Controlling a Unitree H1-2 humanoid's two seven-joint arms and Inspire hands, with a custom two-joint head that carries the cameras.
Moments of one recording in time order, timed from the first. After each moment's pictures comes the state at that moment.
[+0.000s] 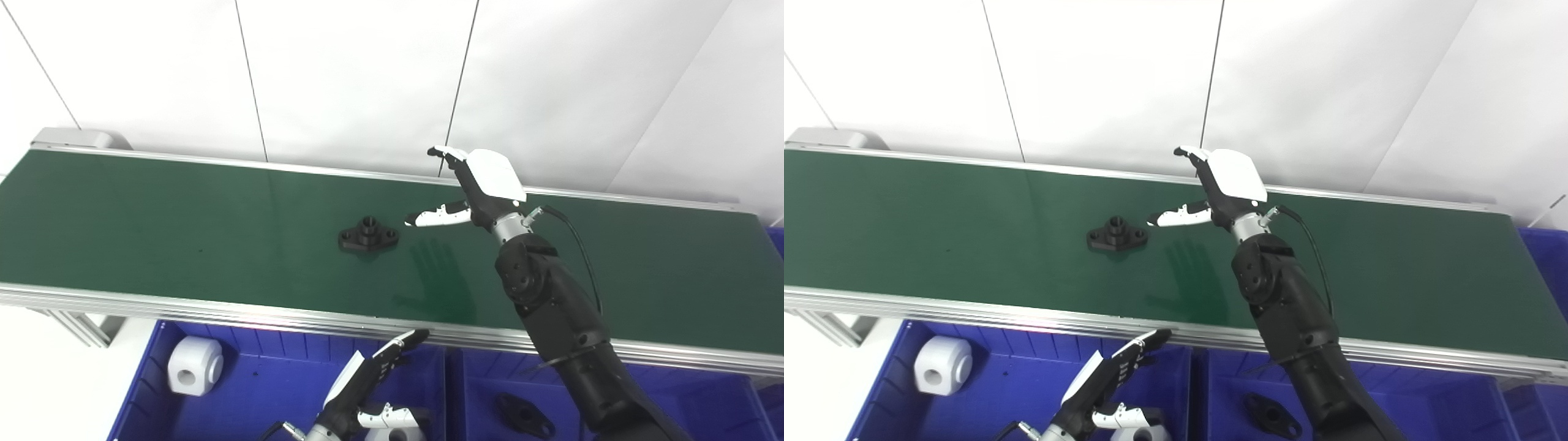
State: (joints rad) left arm 0.06 -0.01 -0.43 0.41 0.15 -0.43 -0.08; right arm -0.63 -0.18 0.32 0.52 -0.81 0.01 -0.05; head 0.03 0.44
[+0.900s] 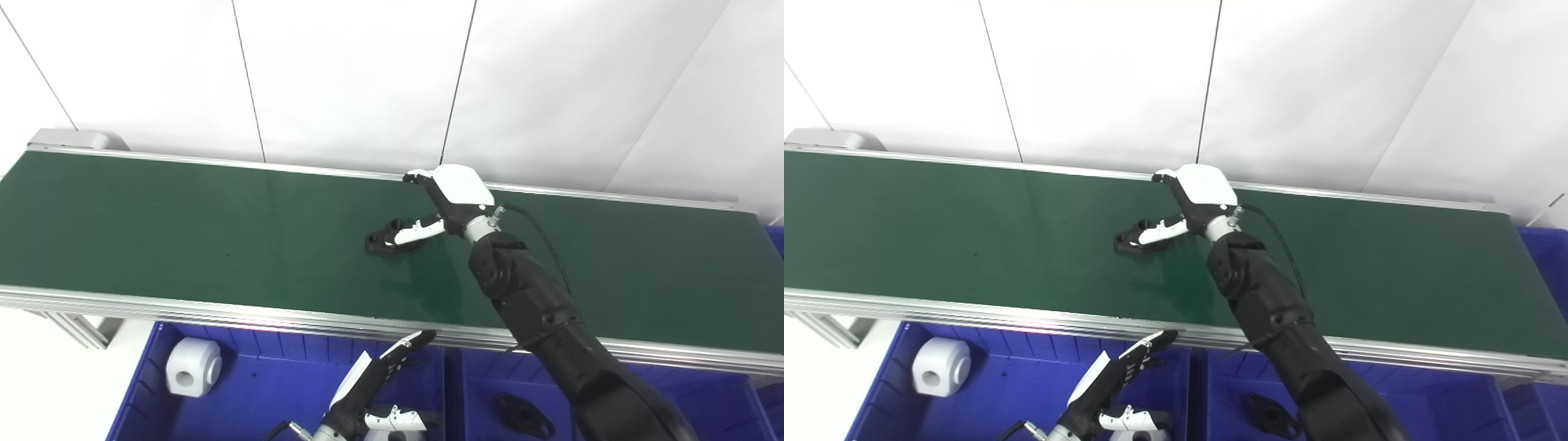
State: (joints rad) left arm 0.06 -0.02 -0.46 0.40 0.18 -0.43 -0.04; right arm -0.72 -0.12 0.44 0.72 -0.82 0.03 -0.05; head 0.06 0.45
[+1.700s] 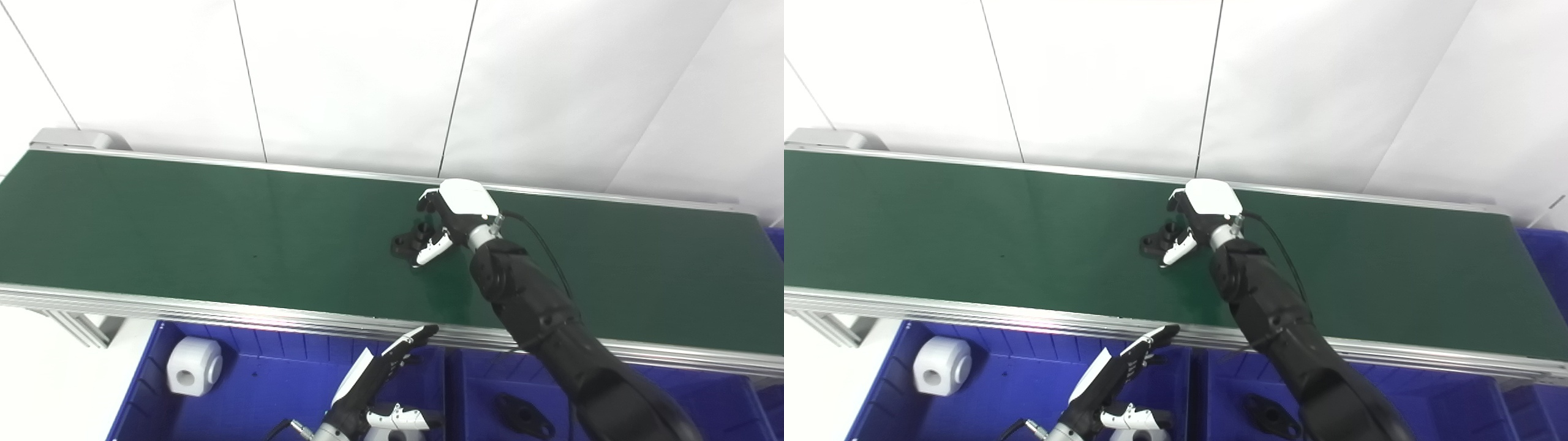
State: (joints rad) left arm 0.07 -0.02 -0.46 0.37 0.18 -0.43 -0.04; right arm -0.77 -0.14 0.54 0.80 -0.86 0.20 0.02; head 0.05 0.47
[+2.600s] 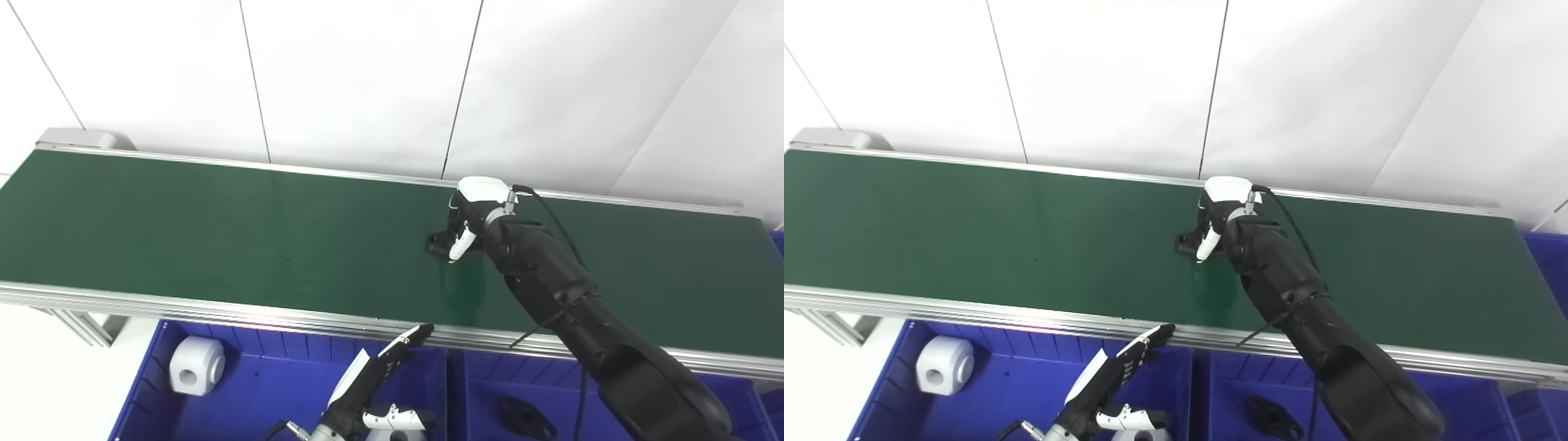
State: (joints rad) left arm 0.08 -0.02 -0.43 0.35 0.17 -0.43 -0.07; right arm -0.79 -0.23 0.58 0.68 -0.84 0.39 0.32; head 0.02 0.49
